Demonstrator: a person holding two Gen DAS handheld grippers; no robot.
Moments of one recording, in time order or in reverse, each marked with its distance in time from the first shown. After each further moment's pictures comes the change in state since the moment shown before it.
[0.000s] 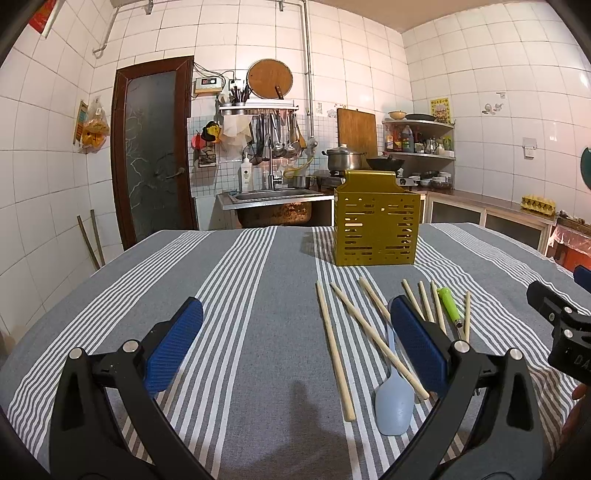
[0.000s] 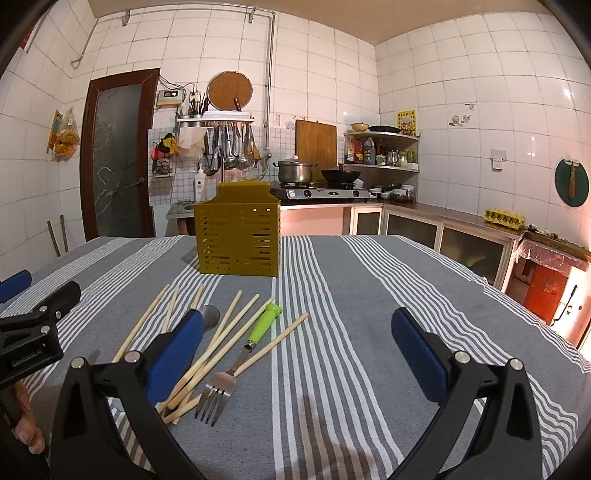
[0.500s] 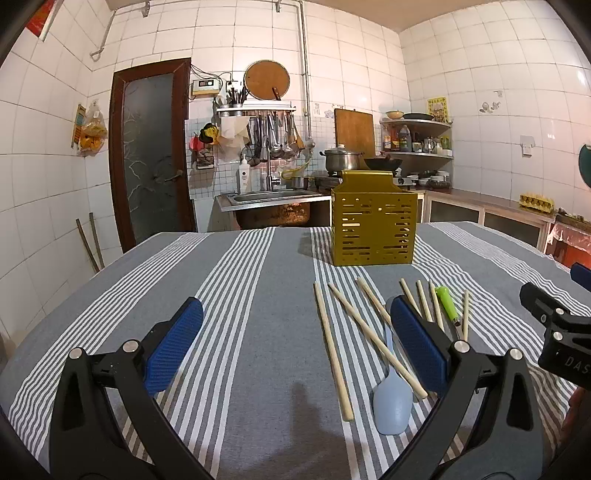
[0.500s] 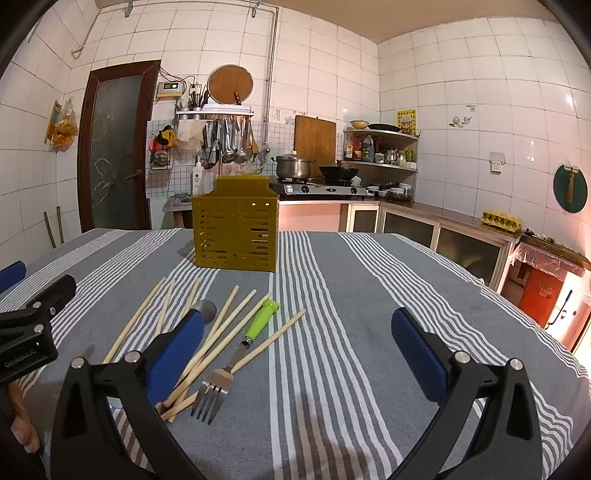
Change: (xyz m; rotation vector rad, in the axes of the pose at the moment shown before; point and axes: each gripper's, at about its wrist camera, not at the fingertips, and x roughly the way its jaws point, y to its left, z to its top) left arm -0.004 -0.002 0.000 0.016 -0.007 -0.005; right arm 0.007 0.007 -0.003 -0.024 0.012 -0.015
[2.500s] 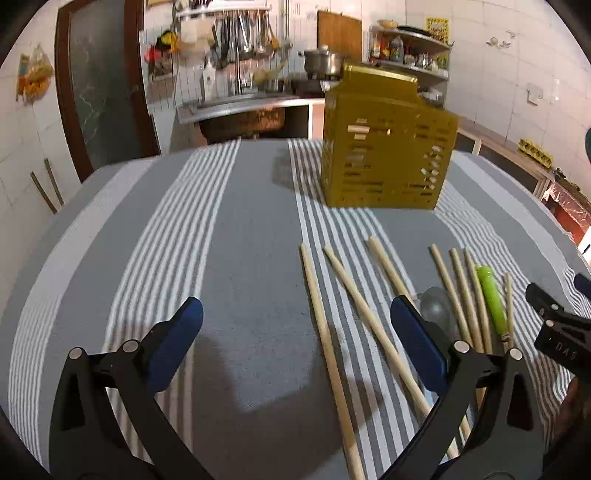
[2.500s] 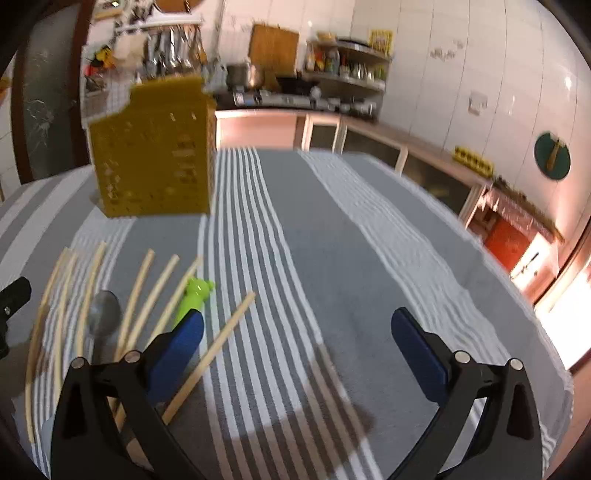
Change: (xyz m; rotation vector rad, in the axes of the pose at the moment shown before) left arm 0.161 -0.008 0.021 0.010 0.434 -0.110; right arm 0.137 -0.004 0.011 0.021 0.434 -0.221
